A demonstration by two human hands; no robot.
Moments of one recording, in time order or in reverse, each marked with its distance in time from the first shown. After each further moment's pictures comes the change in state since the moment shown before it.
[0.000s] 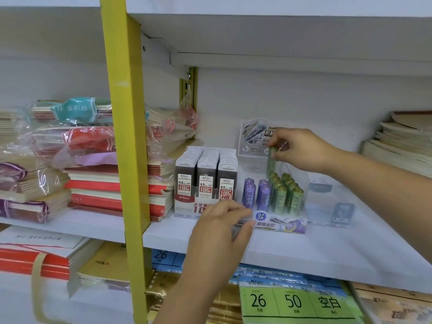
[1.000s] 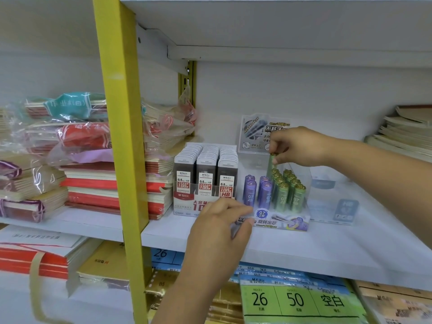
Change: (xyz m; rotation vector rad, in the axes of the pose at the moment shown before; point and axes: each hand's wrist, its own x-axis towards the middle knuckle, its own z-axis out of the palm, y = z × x) left_hand 0.000 -0.001 -0.001 -0.017 -0.015 -0.028; right_hand 0.004 -0.003 -0.004 -0.075 -0.230 0.010
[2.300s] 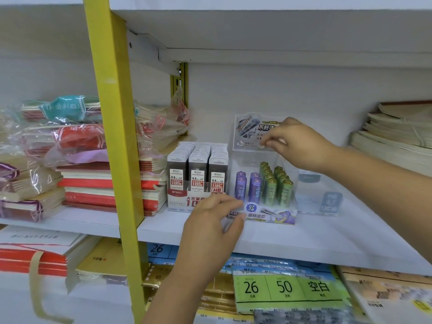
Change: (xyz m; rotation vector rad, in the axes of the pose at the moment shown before) left_hand -0.004 0.002 -0.001 -0.021 0.030 0.017; right_hand -0.025 -0.002 0.002 -0.106 0.264 -0.101
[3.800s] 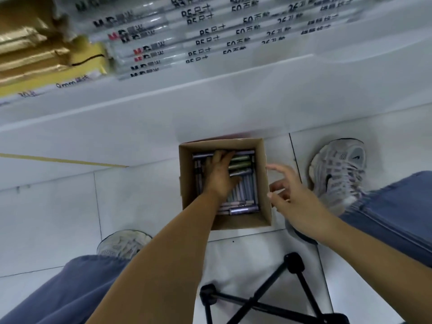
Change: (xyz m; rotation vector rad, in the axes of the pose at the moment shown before) left_hand -0.365 -0.152 0.293 0.114 -1.019 -0.672; right_hand -0.495 -0.055 0.295 1.023 -0.700 1.117
